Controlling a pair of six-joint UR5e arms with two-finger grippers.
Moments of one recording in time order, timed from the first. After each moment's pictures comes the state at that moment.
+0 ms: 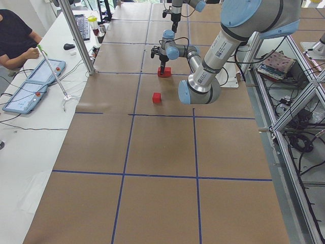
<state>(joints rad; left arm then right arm) -0.42 -2.45 -1.42 -1.69 -1.71 -1.24 0.58 -1.43 2.21 -1.55 1.95 1.35</state>
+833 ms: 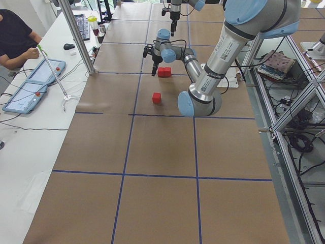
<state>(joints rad) -0.59 -2.18 -1.70 -1.71 -1.78 -1.05 0.62 -1.43 2.22 -1.55 1.98 1.34</state>
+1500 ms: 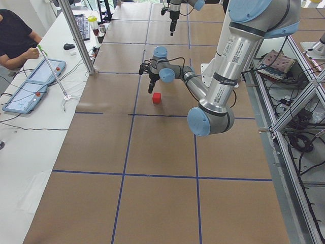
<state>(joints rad) -0.63 -2.00 -1.74 -1.83 -1.82 -1.00 0.62 -1.43 2.22 -1.54 1.98 1.35</state>
